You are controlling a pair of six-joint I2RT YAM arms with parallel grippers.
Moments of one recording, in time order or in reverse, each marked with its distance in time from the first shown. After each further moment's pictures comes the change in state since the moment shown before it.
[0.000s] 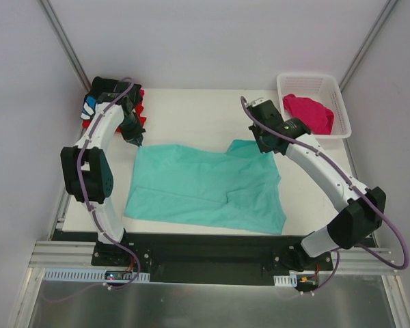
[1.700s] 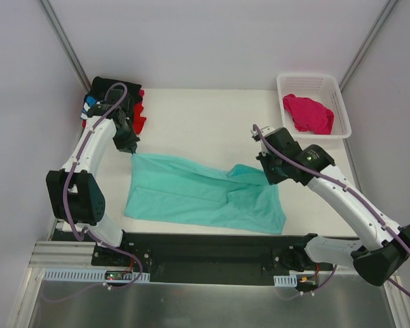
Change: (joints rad) left arm -0.001 -0.255 -0.190 0.006 -0.047 0.006; right arm 0.088 -0.326 -0.224 -0.162 -0.214 0.080
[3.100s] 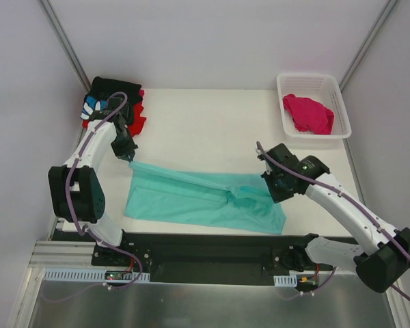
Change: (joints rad) left arm 0.033 0.010 -0.117 0.043 -0.032 0.002; right arm -0.033 -0.061 -0.213 -0.066 -0.068 0.080
